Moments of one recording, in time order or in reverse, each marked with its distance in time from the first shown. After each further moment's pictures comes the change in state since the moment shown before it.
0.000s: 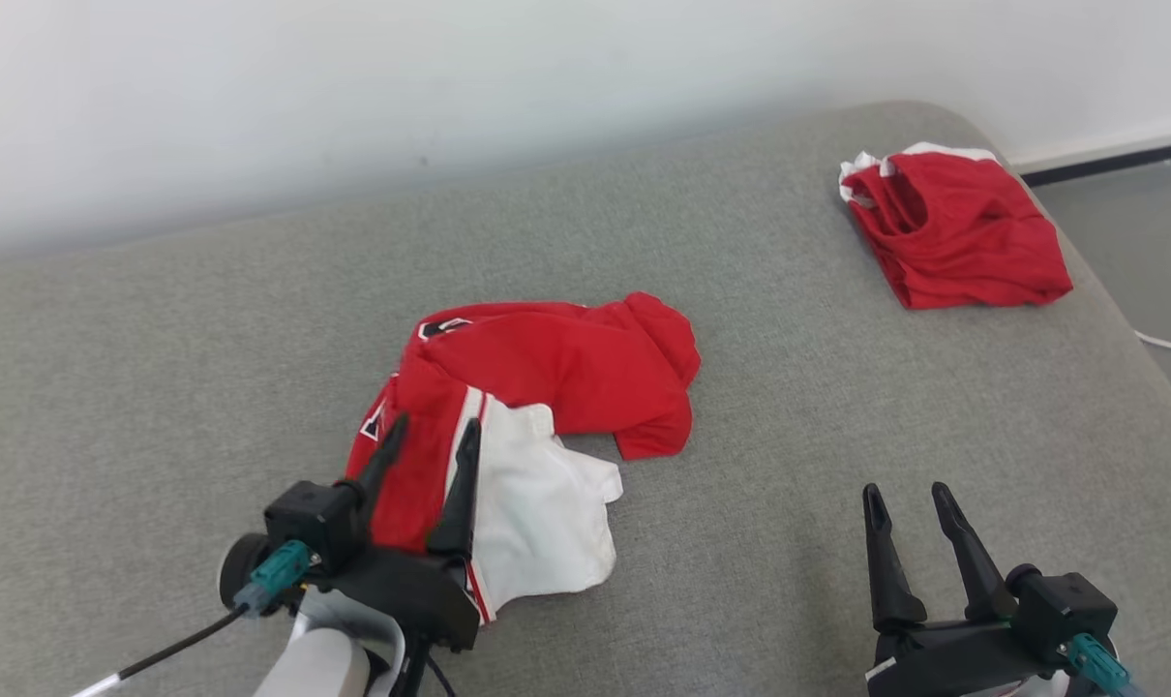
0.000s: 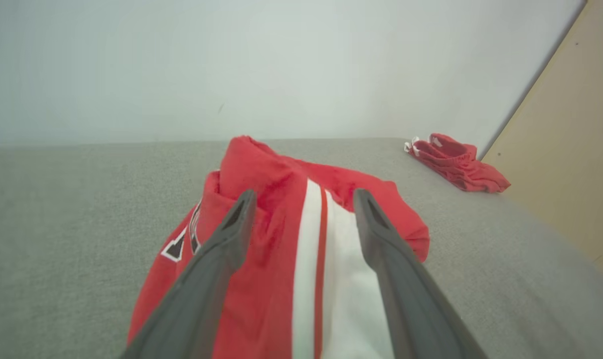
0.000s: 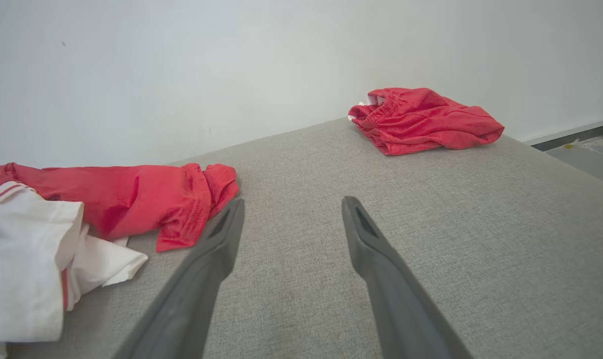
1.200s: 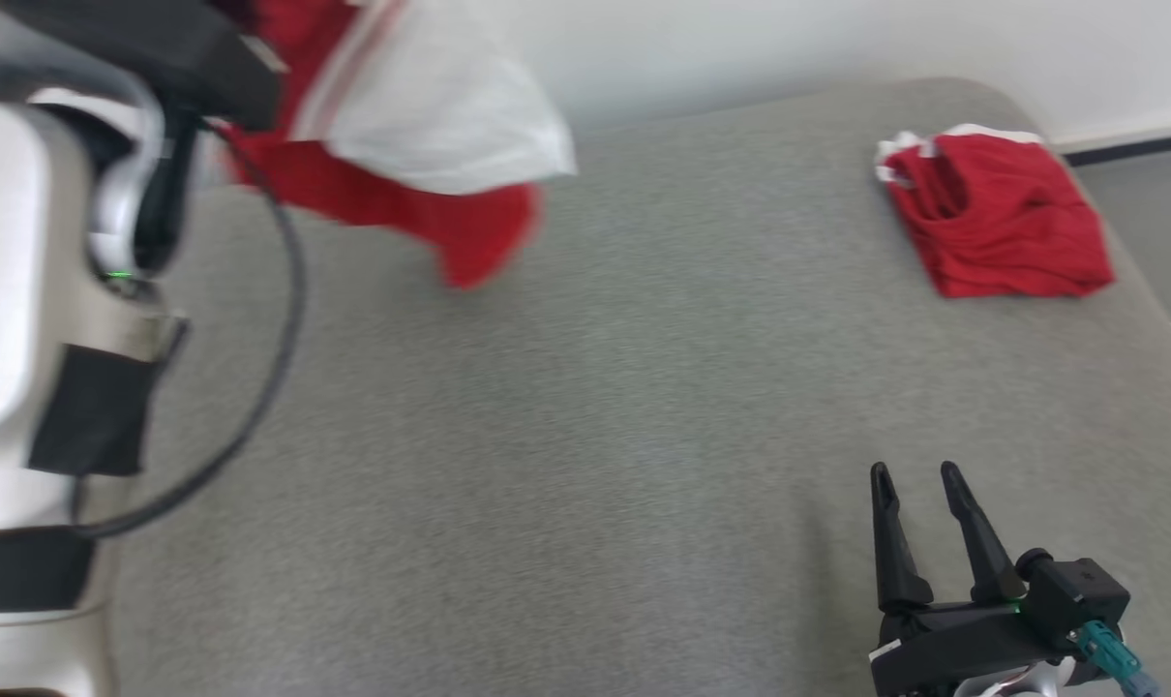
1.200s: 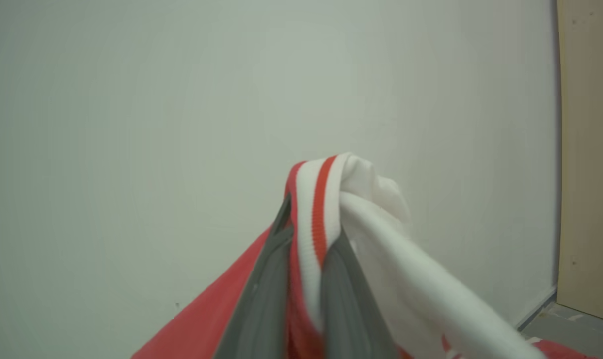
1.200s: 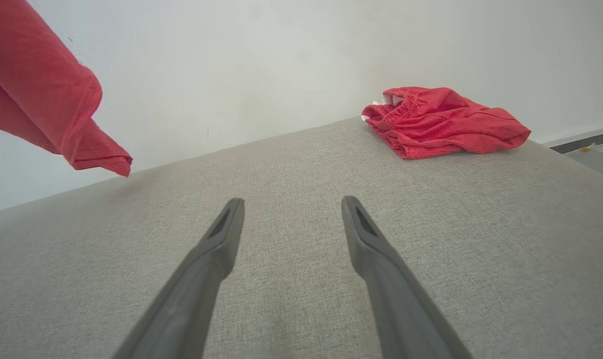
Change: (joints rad) left arm -0.731 0.164 0.144 -0.078 0.054 -0.092 0.250; right arm -0.012 -0.002 -0.014 -0.038 -0.001 0.000 0.003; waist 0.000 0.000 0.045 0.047
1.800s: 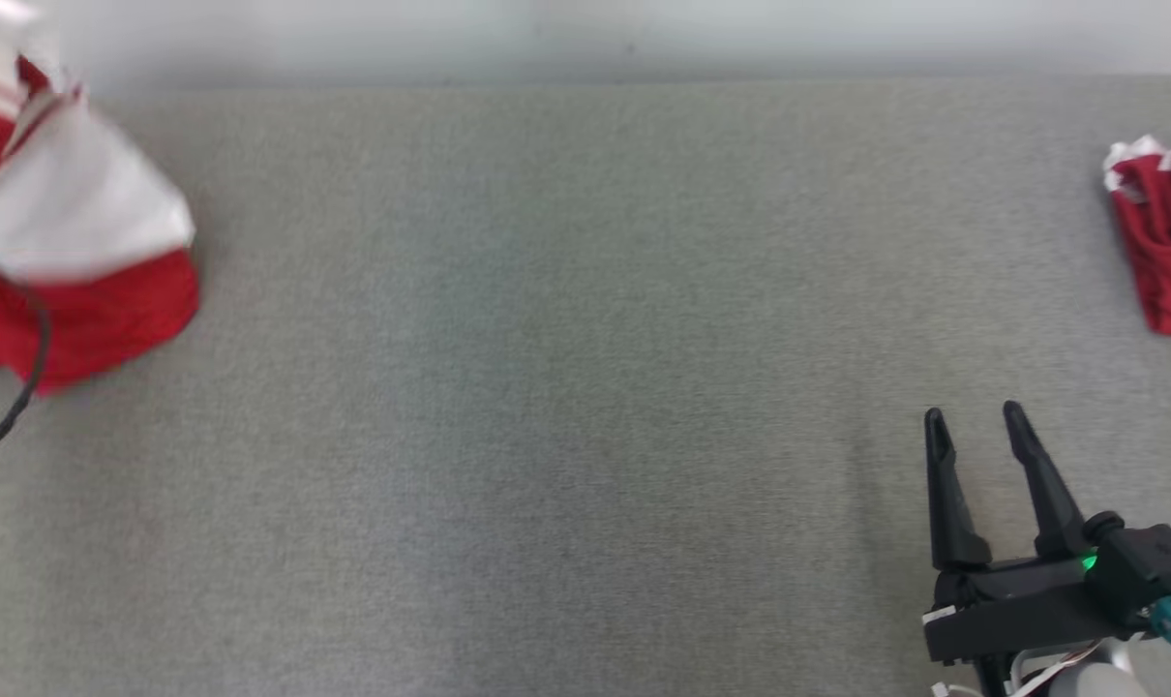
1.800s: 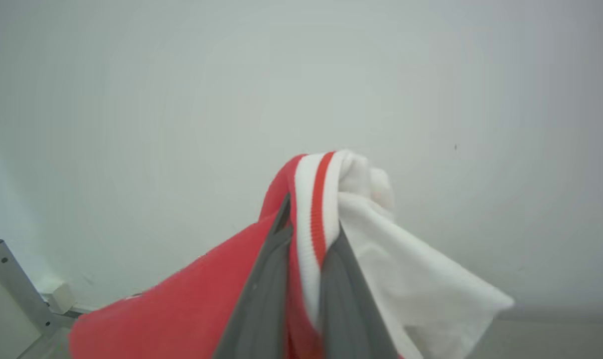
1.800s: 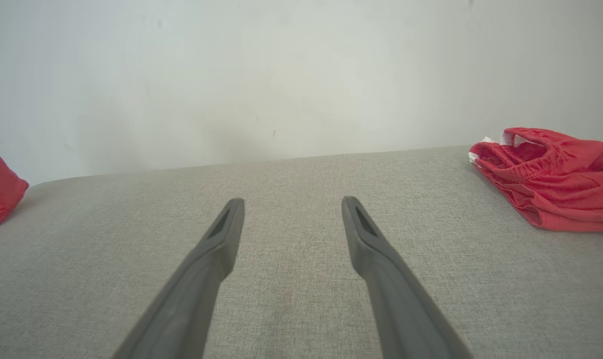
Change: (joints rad) left arm 0.068 0.157 0.223 0.389 0.000 -0.004 -0.059; right arm 0.012 -0.073 -0.041 -0.184 -0.040 0.000 0.052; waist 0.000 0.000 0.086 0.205
